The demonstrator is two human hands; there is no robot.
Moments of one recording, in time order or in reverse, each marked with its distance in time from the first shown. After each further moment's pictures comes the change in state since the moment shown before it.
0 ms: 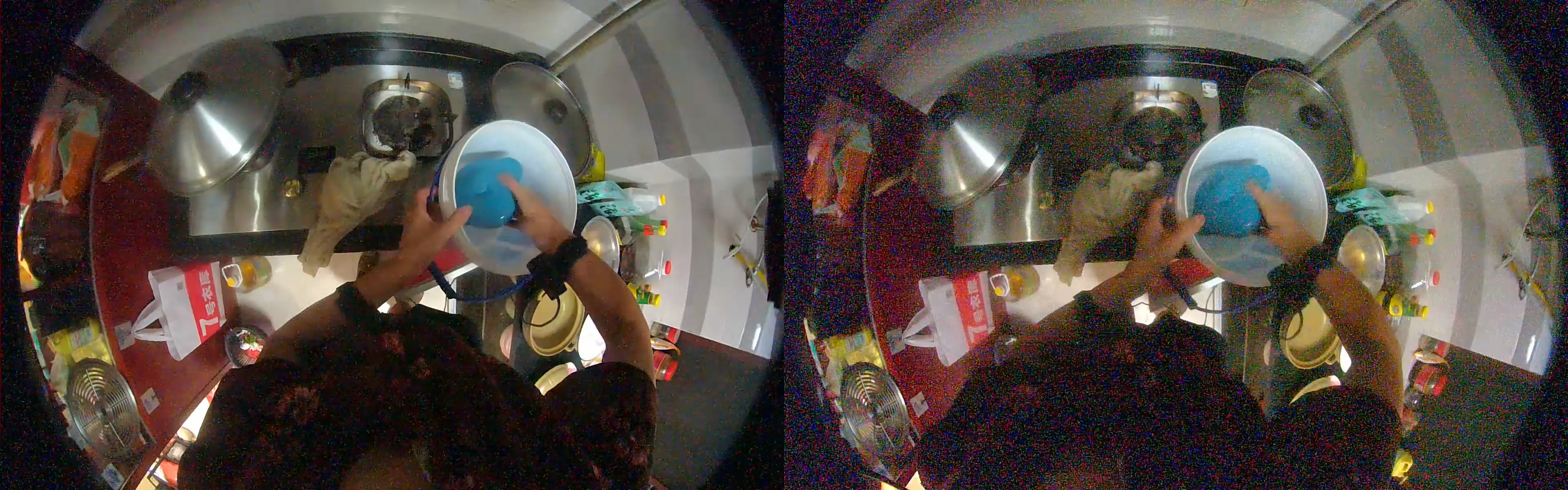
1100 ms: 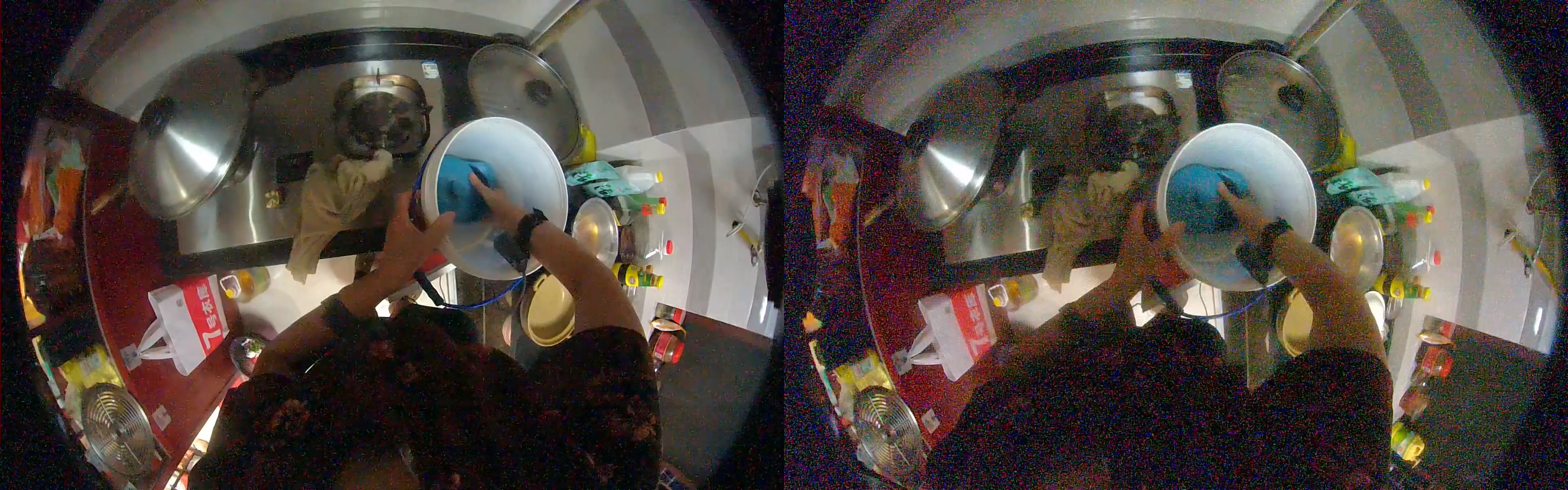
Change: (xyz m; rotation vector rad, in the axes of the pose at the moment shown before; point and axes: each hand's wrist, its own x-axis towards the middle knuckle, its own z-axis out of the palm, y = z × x) left_hand -0.013 0.017 0.007 0.286 0.002 -0.012; right_hand 0.094 0.092 -0.045 0.017 0.016 0.084
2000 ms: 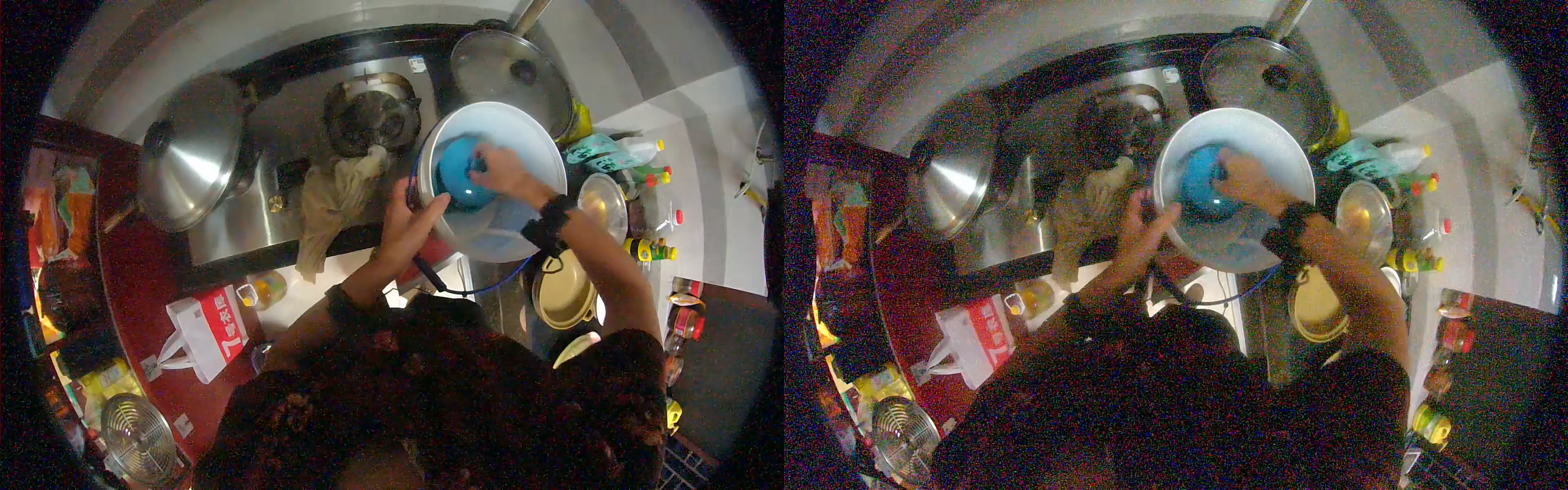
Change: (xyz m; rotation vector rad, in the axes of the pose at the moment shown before) left_hand 0.002 -0.007 0.006 -0.183 -0.094 0.018; right_hand -0.066 -0.079 0.030 -1.332 0.304 -0.844
